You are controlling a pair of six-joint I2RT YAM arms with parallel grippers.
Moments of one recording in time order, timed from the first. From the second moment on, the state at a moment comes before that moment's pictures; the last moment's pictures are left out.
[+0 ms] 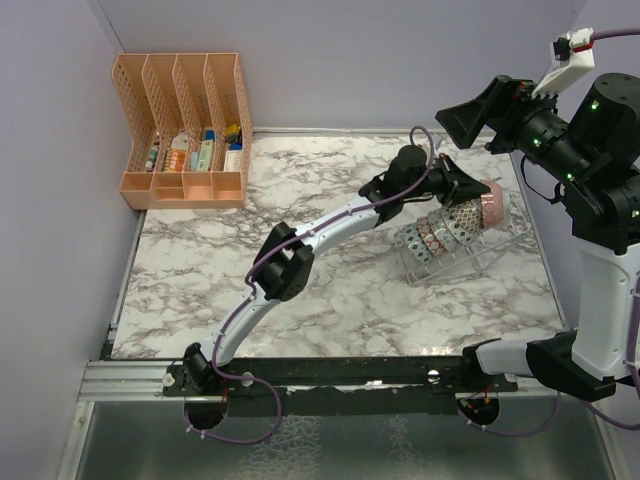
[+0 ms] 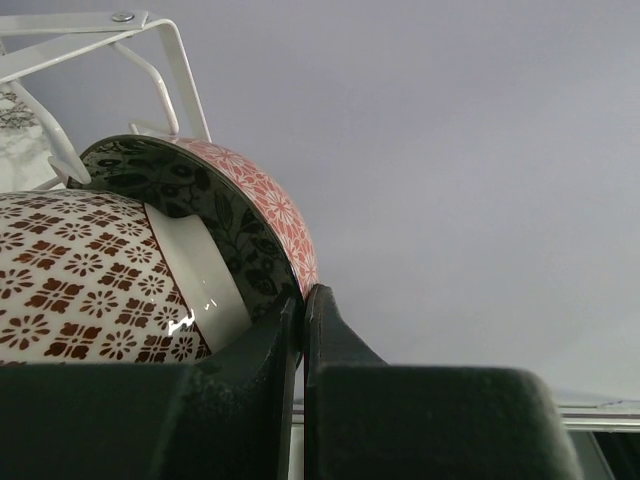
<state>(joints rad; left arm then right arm) -0.89 2.50 2.32 0.19 0.49 -1.57 0.27 1.33 2.20 -0.95 -0.21 0.32</state>
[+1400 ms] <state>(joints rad) -0.89 2.55 2.28 0.45 0.49 -1.71 0.27 1.34 2.20 -0.95 -0.22 0.32</state>
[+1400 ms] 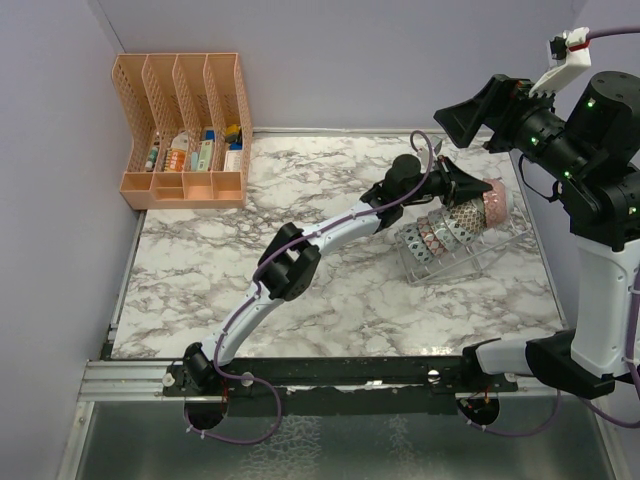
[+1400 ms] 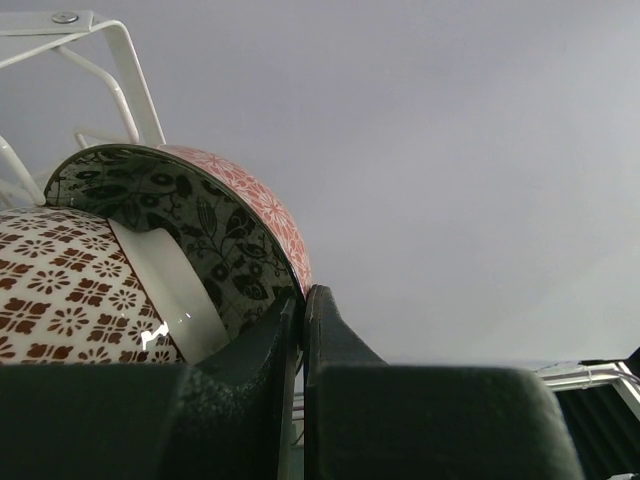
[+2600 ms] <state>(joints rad) -0.90 2.60 2.33 0.53 0.48 -1.77 0.27 1.34 2.19 -0.95 -0.22 0.32</state>
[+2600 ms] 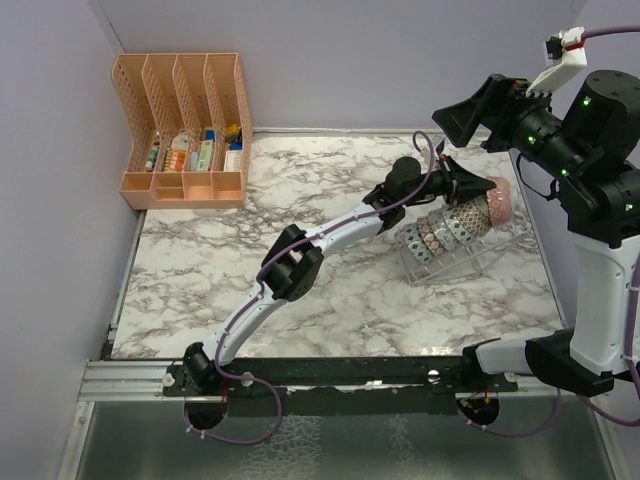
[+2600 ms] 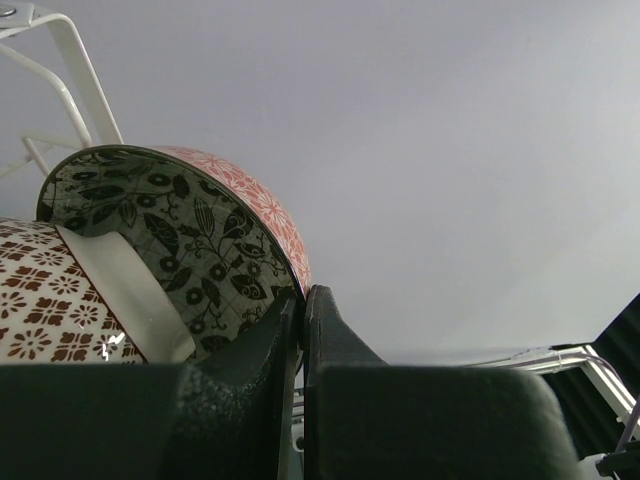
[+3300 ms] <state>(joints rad) -0.91 2.61 2.37 0.57 0.45 -1.80 0.27 1.34 2.19 -0.95 -0.22 0.32</state>
